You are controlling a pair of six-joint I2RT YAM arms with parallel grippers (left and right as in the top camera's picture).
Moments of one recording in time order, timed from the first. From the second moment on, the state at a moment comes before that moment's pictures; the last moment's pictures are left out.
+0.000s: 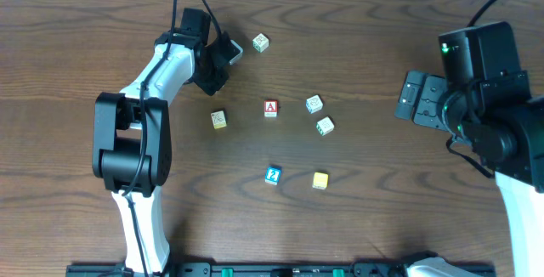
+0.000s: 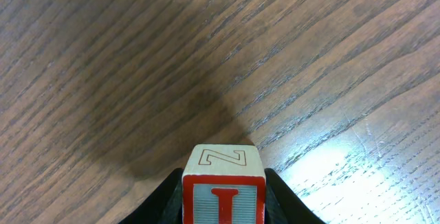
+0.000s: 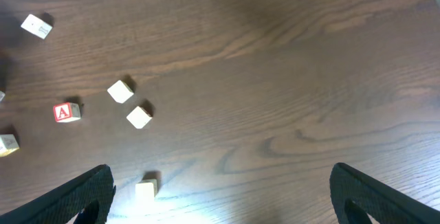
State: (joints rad) left arm -0.16 2.17 1.59 -0.71 0.16 0.60; right arm 0.29 1.37 1.92 -1.61 0.33 0.49
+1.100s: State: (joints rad) left arm -0.46 1.95 1.60 -0.79 0.13 0.11; right arm 0.29 1.37 1.92 -1.61 0.33 0.49
